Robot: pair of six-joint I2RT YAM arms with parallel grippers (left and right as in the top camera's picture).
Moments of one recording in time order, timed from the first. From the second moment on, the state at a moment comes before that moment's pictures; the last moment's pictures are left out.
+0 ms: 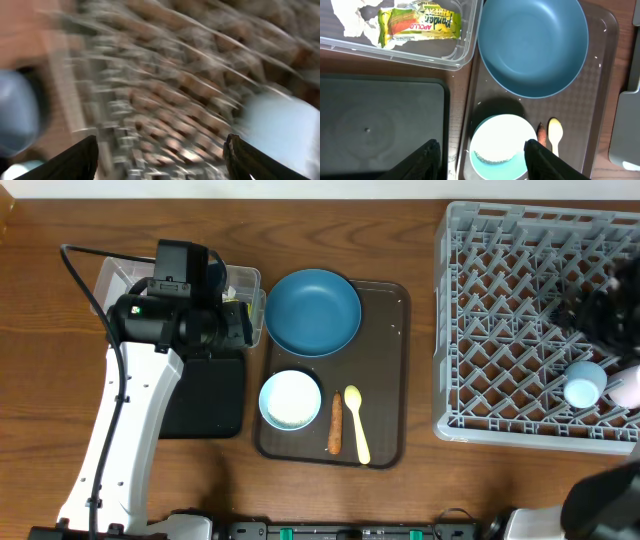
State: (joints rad) left arm -0.12 1.44 1.42 -1.12 0.15 -0.25; right arm -0.42 1.60 1.55 -1.13 -0.39 0.01
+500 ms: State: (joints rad) left arm -0.12 1.44 1.42 -1.14 0.15 -0.25; right arm 0.22 1.73 1.56 -0.79 -0.43 -0.03
